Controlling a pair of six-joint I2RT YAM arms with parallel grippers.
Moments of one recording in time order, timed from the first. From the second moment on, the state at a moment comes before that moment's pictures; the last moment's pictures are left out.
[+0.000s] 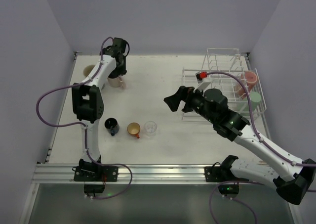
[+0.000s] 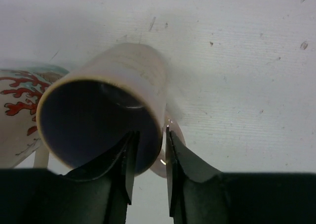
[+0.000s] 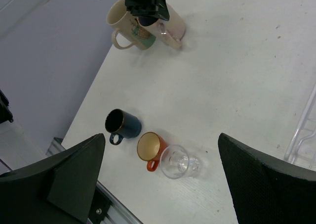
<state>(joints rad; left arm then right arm) -0.21 2.19 2.02 -0.88 -0.22 -0.21 0.78 0.97 0.93 -0.20 0.08 0.61</state>
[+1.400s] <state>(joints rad) -0.51 0.76 0.88 -0.27 0.32 -0.25 -0.04 0.93 1.28 -0.46 0.49 0.38</state>
